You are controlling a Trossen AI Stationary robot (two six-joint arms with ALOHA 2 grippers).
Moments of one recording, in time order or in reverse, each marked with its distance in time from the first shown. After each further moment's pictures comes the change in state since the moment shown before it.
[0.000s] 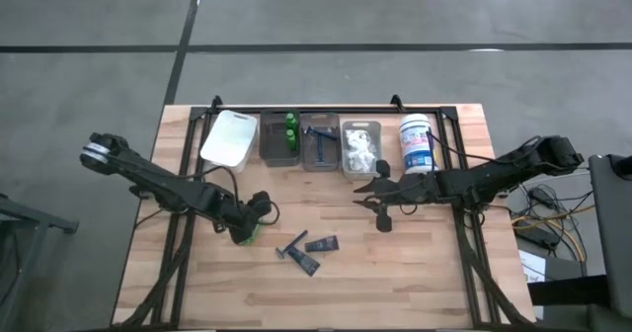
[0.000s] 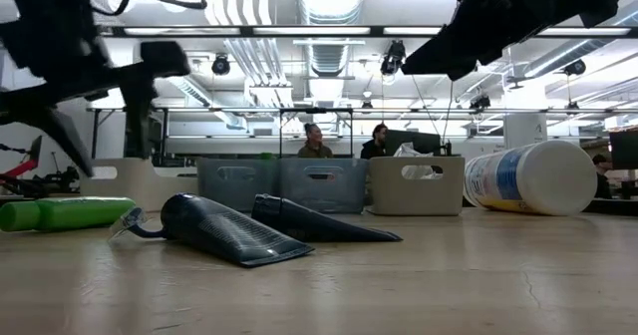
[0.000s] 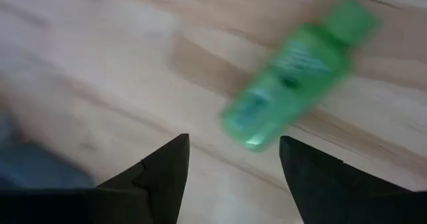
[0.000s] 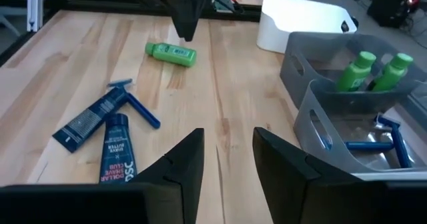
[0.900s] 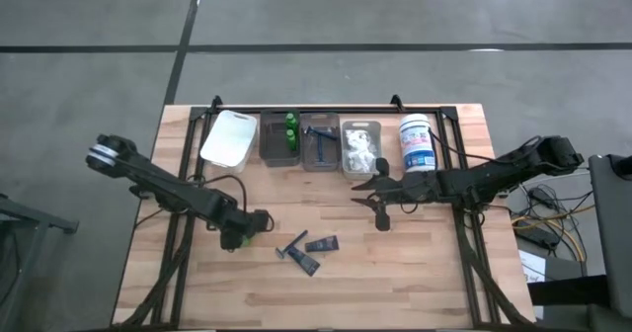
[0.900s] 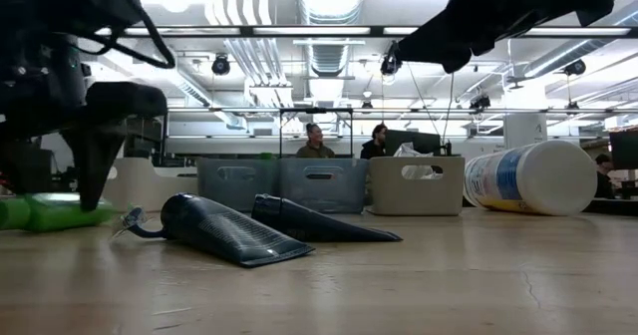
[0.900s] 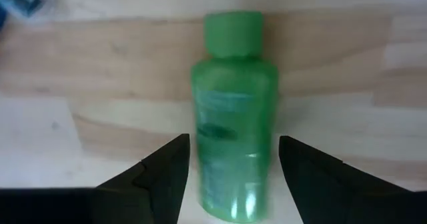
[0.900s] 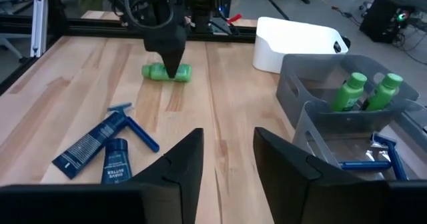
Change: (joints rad) left arm -0.016 0.081 -0.088 0.067 0.160 0.302; right arm -0.004 0.000 0.000 0.075 0.008 -0.004
